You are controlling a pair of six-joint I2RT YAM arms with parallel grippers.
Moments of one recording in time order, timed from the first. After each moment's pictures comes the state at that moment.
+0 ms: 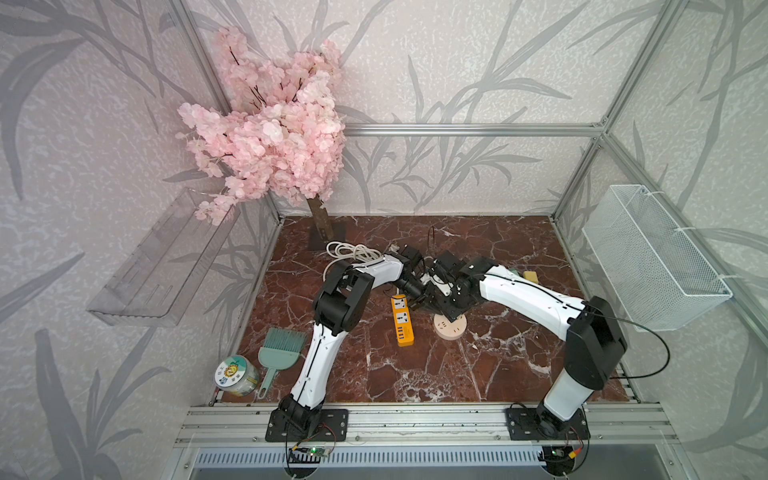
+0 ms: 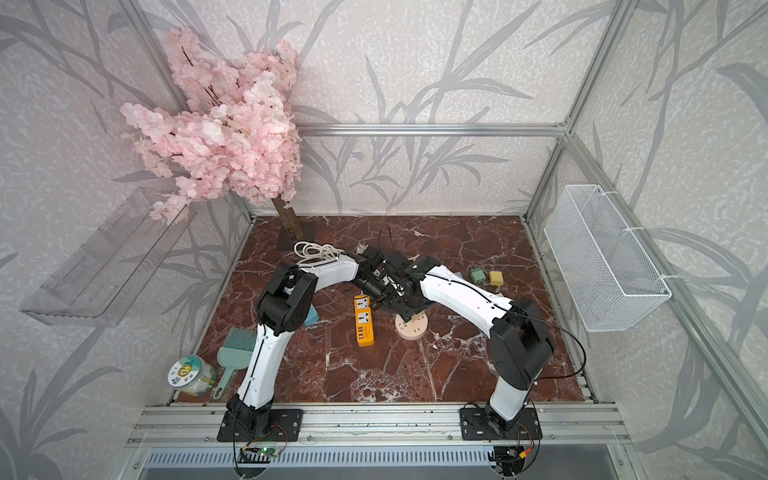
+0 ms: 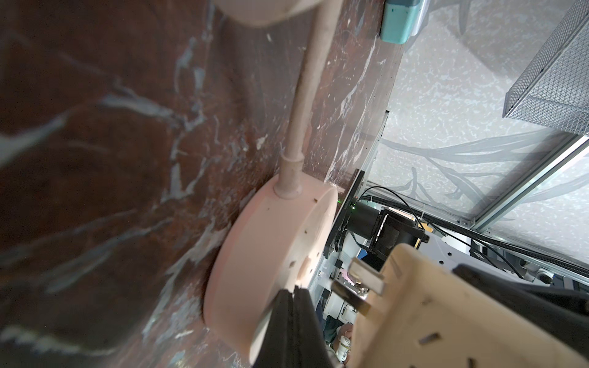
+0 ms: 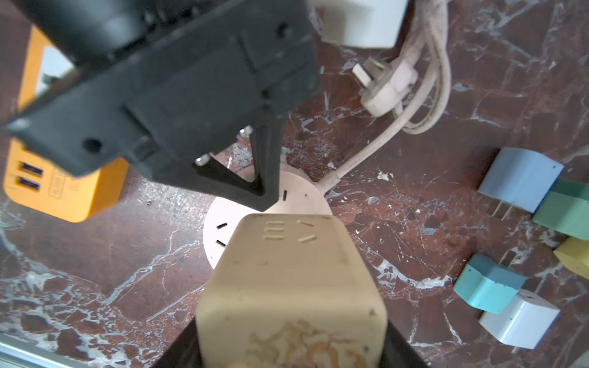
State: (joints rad) left arm -0.55 2.32 1.65 -0.77 1.05 -0.30; right arm 0.71 1.70 1.37 -1.03 0.09 0.12
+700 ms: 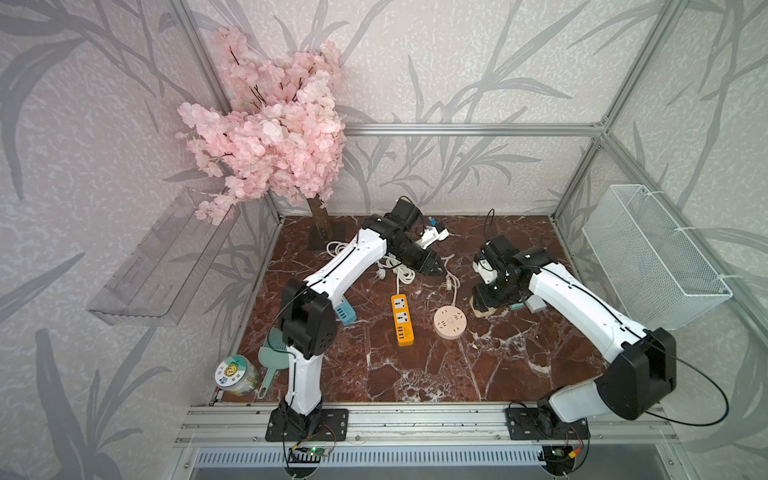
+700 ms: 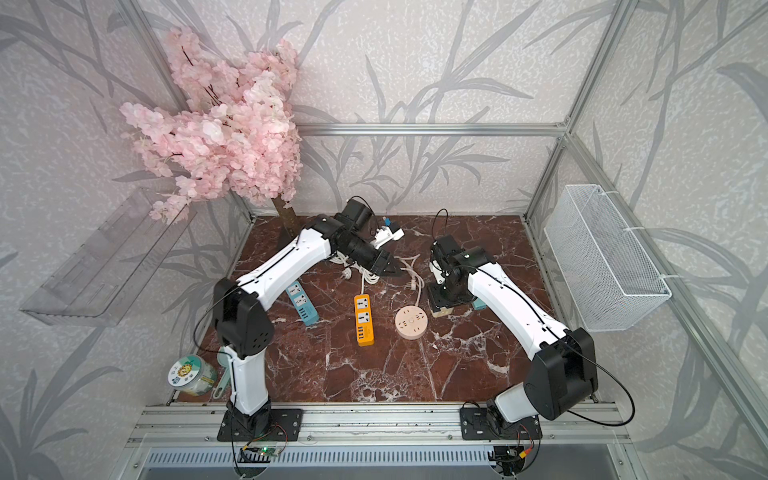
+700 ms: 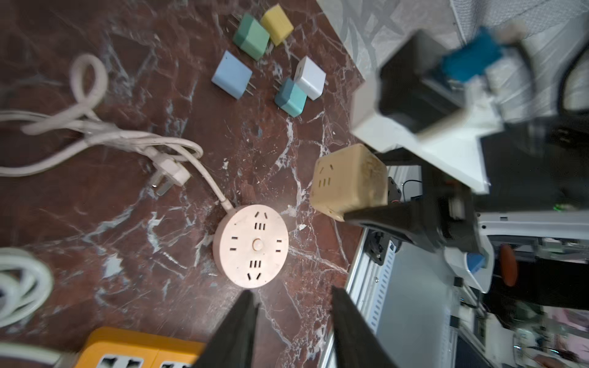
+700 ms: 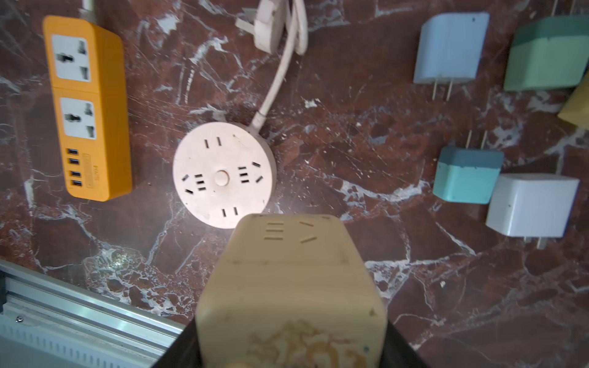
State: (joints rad) left arm -0.55 1.90 1.86 -1.02 0.71 0.04; right arm 0.43 1.49 1.31 -1.19 -0.06 0.19
